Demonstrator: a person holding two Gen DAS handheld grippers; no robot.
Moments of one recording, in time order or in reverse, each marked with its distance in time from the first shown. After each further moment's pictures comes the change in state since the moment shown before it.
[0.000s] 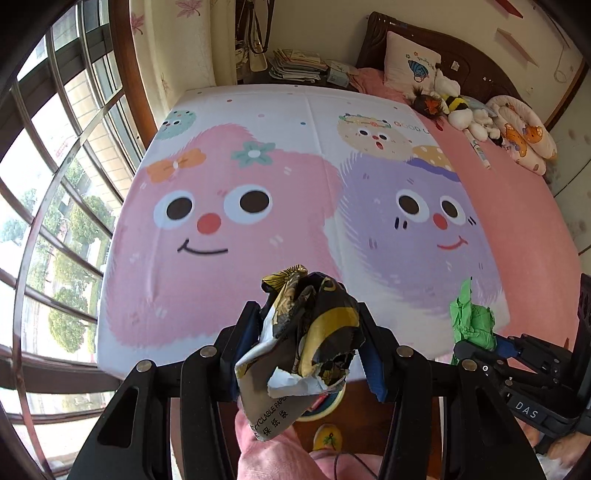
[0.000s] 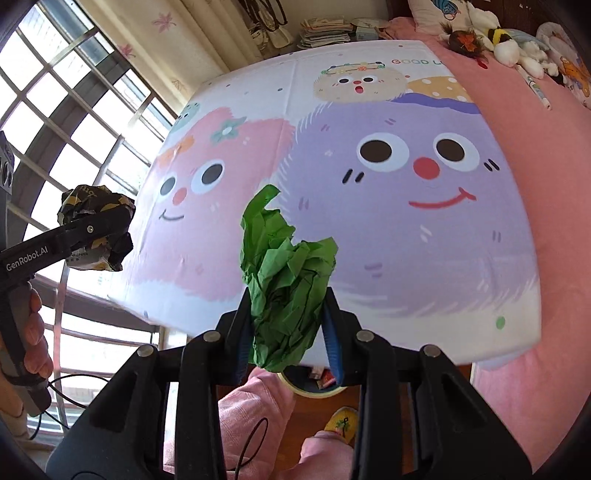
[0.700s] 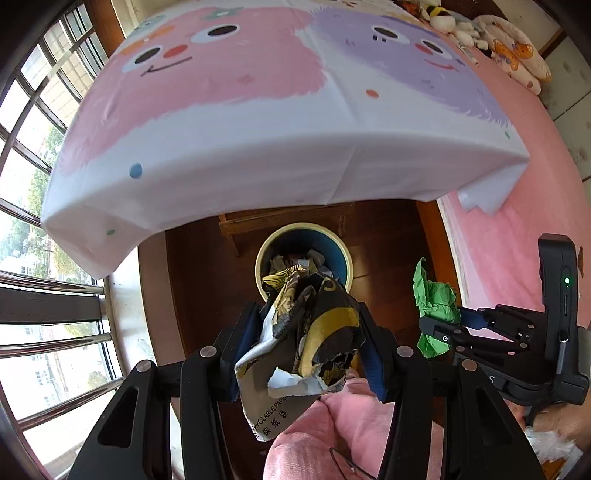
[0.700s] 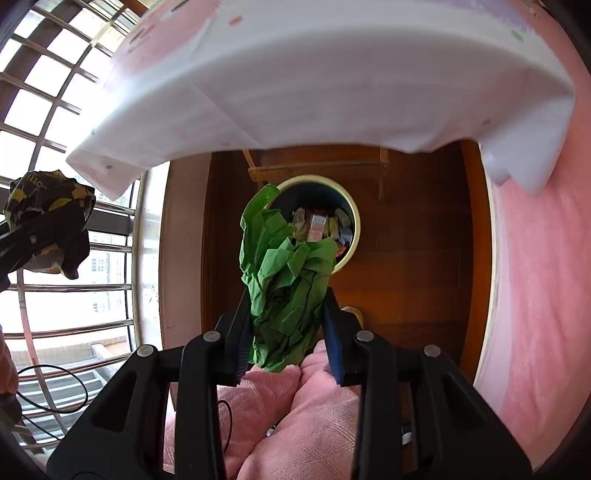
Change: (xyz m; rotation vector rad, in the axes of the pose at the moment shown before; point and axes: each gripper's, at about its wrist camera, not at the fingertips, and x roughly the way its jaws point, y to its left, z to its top) left arm 0.069 0.005 -0.199 0.121 0.281 -0.019; right arm 0.083 -0.014 -0.218 0.117 0.314 -0.051
